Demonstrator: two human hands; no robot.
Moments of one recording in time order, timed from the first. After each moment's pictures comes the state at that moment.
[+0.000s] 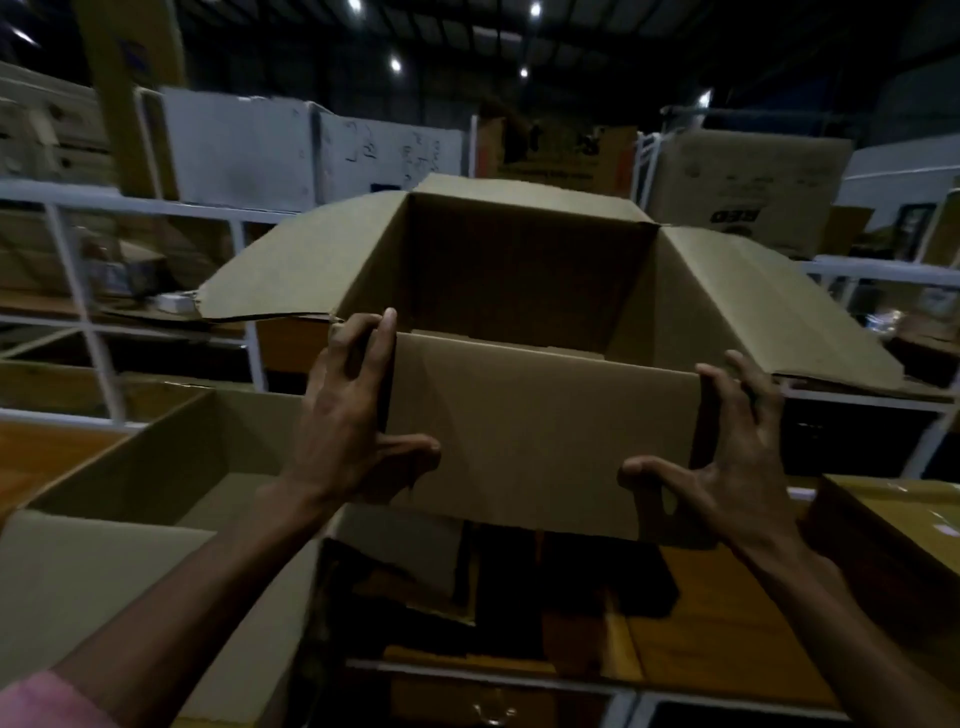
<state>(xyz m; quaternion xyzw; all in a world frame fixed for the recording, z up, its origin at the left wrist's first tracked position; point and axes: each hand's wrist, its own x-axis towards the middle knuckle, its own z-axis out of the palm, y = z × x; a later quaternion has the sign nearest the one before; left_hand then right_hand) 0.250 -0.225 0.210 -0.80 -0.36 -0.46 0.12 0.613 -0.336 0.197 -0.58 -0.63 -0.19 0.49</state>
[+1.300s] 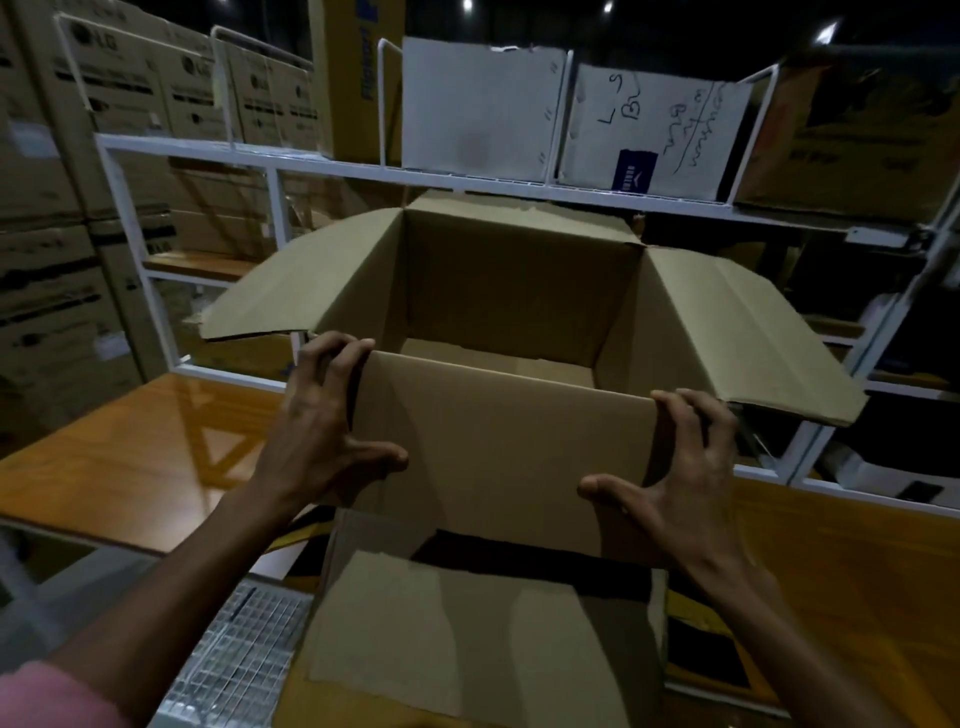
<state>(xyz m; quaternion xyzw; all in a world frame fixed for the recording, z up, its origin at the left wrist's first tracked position) -0.198 -0.081 0.158 -0.78 -0.45 -0.43 0.06 0.170 -0.159 0.142 -0.59 -0.65 -0.12 0.46</state>
